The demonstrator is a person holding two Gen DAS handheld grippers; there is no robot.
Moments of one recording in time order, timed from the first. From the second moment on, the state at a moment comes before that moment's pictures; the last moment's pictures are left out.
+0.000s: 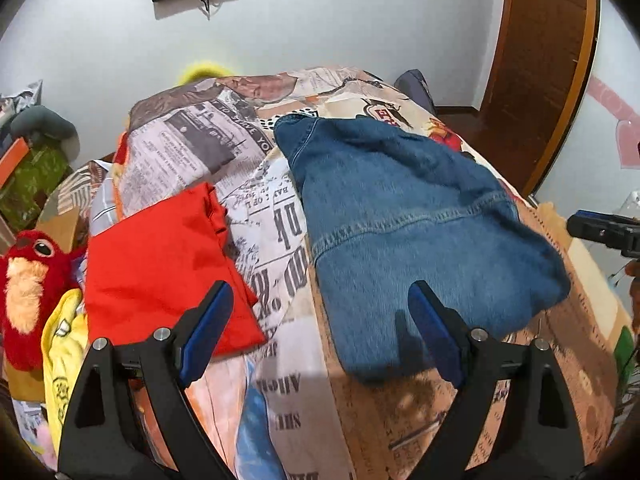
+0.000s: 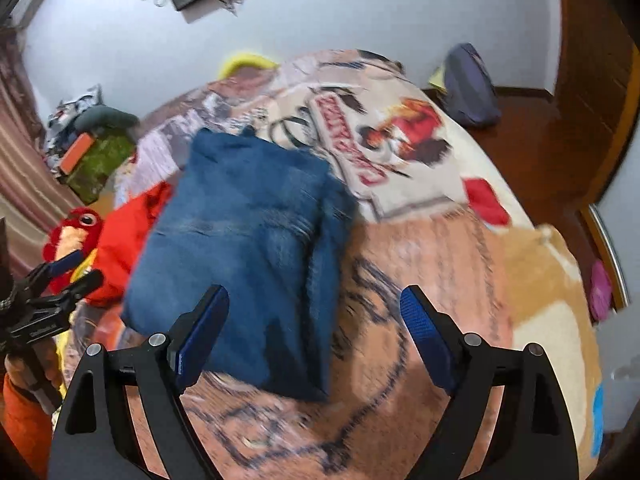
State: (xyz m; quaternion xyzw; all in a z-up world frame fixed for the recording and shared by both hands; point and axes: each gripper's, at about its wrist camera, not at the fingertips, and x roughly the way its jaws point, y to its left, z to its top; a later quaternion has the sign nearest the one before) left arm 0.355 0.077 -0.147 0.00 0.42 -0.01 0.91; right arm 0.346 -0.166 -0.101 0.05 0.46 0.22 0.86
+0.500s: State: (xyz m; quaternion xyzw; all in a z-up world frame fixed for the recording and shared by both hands) left arm 0.439 0.098 -0.213 -0.16 0.53 -0.14 0.82; right arm 0.434 -0.157 -0.185 0.11 0.57 0.27 0.76
